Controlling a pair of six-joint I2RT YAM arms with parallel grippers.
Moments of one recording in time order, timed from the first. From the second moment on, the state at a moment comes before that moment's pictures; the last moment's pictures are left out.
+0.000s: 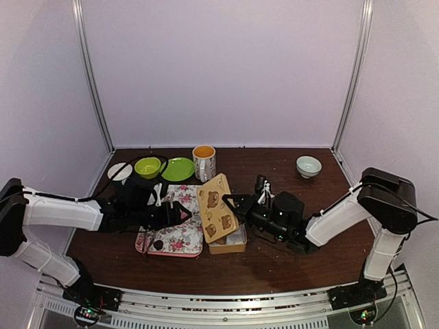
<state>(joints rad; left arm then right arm) -0.75 1.36 0.59 0.12 0.14 -0.80 0.99 1.79 0.65 1.15 0.09 1.25</state>
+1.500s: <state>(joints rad) -0.75 1.72 0.73 0.35 0.46 -0.82 0.93 1.74 0.62 0.91 0.15 1.10</state>
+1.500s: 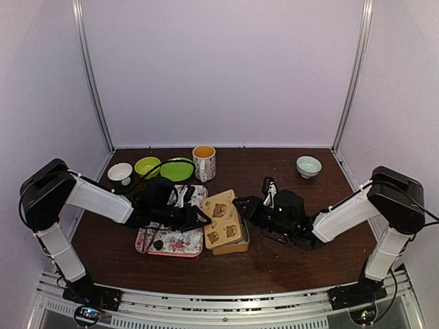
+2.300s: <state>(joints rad) -0.75 1.73 0.75 0.37 0.47 -0.84 0.89 1.51 0.67 0.41 0.14 0.78</state>
